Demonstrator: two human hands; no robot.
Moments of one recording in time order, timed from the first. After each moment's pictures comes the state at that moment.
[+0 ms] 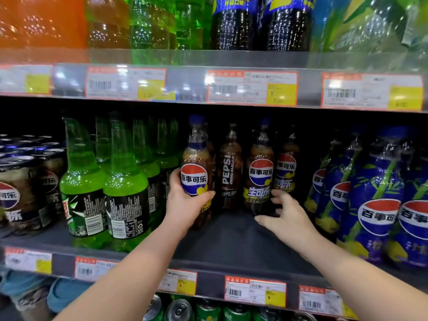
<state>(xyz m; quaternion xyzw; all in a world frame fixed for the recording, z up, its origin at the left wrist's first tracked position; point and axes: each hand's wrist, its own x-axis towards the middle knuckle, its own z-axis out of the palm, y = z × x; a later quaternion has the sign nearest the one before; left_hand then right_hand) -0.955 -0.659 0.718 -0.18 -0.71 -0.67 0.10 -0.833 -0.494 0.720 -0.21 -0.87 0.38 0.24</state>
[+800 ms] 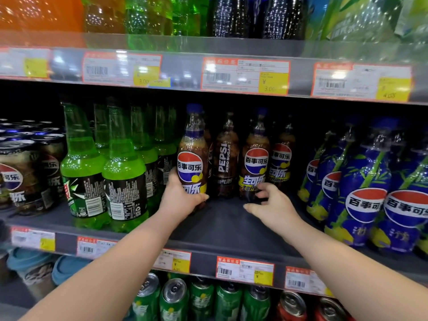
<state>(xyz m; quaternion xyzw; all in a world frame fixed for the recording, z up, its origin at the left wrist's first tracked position) -0.948 -0.670 0.708 -0.16 -0.80 -0.57 0.05 -0.836 -0.502 0.719 -0.21 -0.87 0.39 0.20</state>
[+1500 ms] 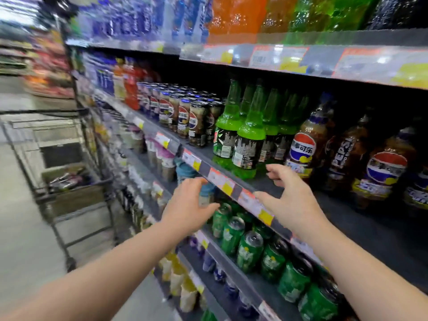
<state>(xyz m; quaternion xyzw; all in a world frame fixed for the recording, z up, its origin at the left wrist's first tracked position) -0.784 -0.815 0.668 0.02 -0.92 -0.33 0.18 -0.795 -0.618 0.738 0.17 -0.92 0.34 0.12</state>
